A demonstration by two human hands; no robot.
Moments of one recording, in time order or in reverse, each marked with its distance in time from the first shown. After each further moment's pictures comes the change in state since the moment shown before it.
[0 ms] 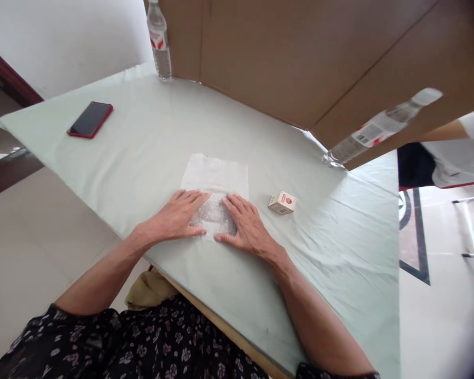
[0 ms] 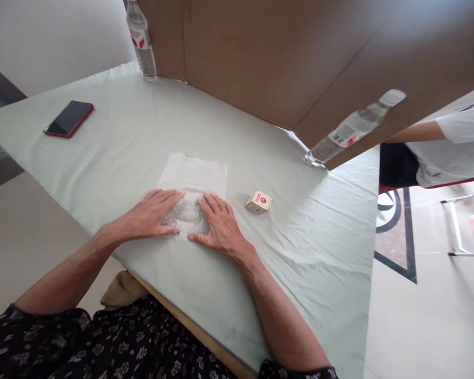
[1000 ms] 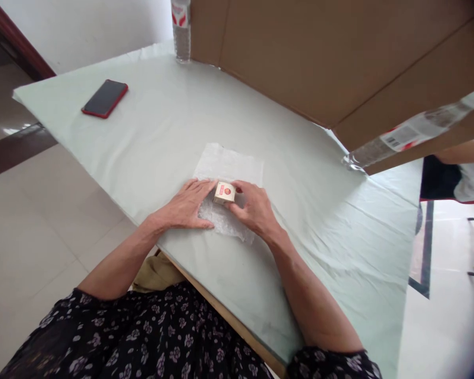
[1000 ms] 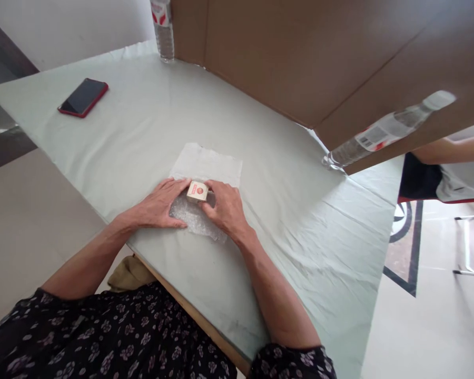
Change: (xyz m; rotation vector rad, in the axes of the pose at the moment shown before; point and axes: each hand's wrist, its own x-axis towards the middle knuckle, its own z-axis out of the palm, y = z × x) left_hand -0.006 -0.009 0.018 -0.219 0.106 -0.018; right_hand 0.037 -0.016 -0.015 0.216 0.268 0.097
